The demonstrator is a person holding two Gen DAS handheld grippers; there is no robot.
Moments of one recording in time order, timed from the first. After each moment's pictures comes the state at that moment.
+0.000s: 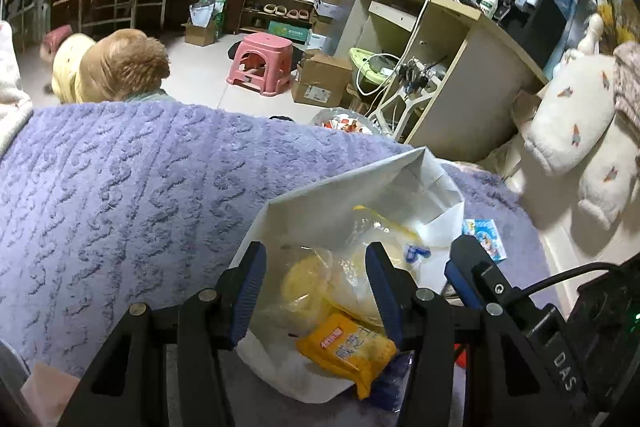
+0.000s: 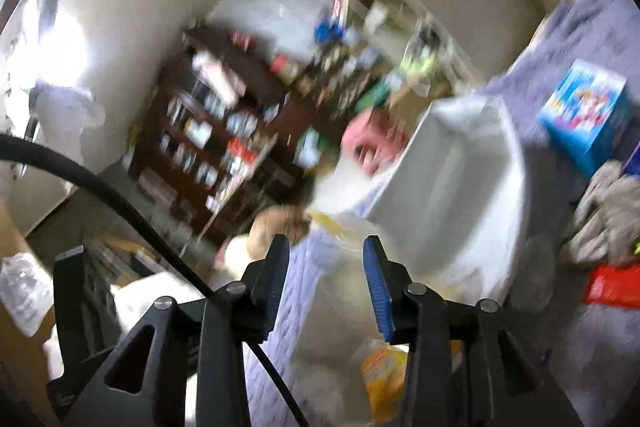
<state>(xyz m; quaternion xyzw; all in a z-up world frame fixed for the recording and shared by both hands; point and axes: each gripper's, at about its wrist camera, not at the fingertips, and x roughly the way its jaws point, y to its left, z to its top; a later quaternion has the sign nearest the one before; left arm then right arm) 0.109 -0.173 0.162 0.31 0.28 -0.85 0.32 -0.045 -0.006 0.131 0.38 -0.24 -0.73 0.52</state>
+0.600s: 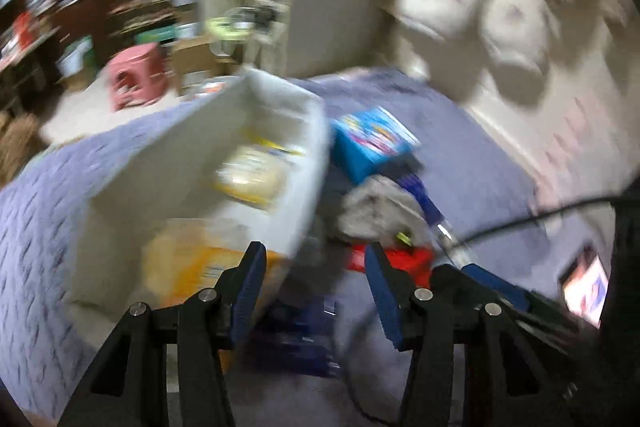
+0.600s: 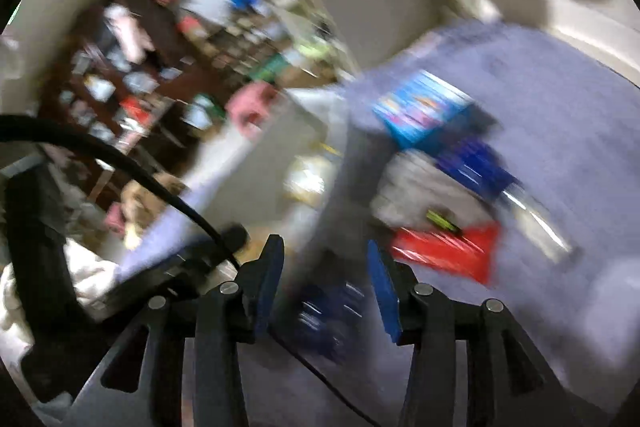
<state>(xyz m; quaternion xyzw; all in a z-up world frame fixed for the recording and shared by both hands) 0.020 -0.051 0.136 0.40 0.12 -0.90 0.11 -0.046 0.113 0.123 0.46 -0.09 -0.82 0.31</state>
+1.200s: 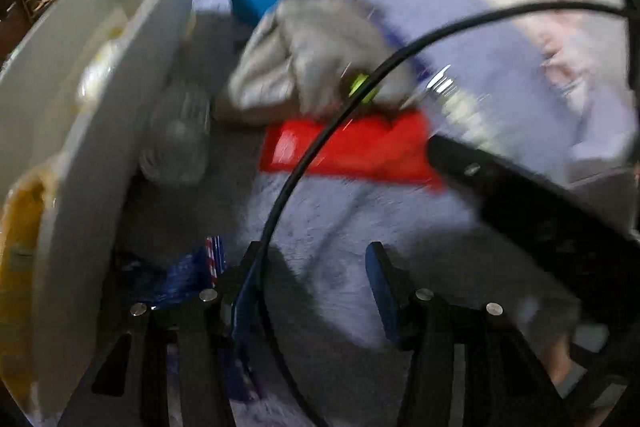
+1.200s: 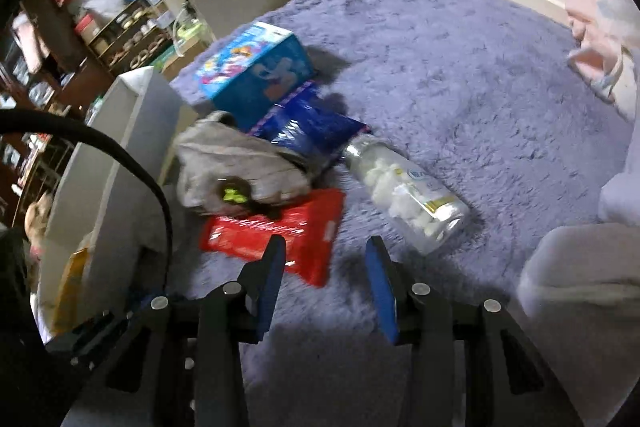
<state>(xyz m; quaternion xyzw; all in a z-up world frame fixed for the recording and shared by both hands) -0.038 0.004 0.013 0.56 0.06 -0.82 0.06 -0.102 0.141 0.027 0.50 -0.09 -0.84 0.18</state>
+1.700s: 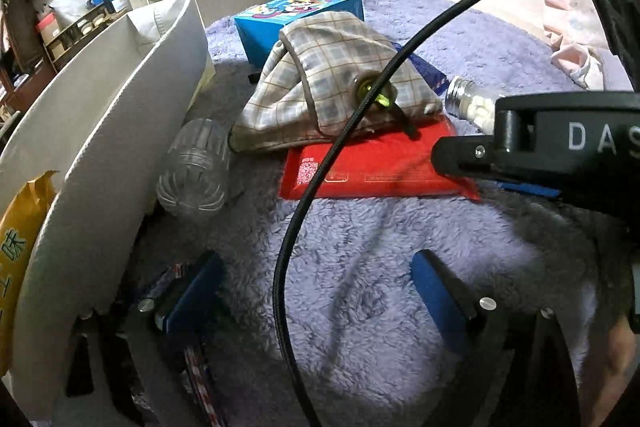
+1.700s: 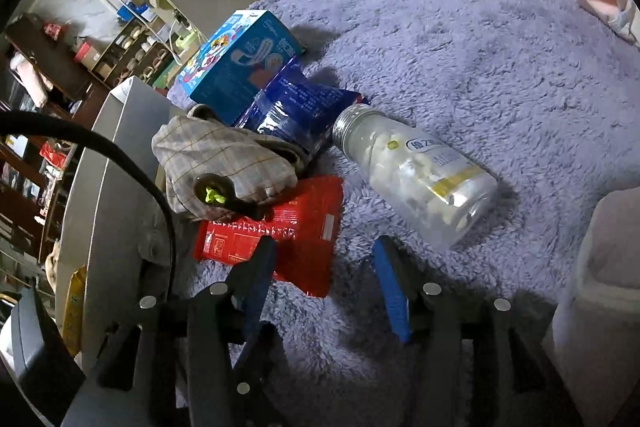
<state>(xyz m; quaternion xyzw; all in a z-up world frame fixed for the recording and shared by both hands) -0.004 0.025 0.011 0.45 -0.02 -0.89 0.09 -0.113 0.149 0.011 0.52 -0.14 -0.82 0.20</state>
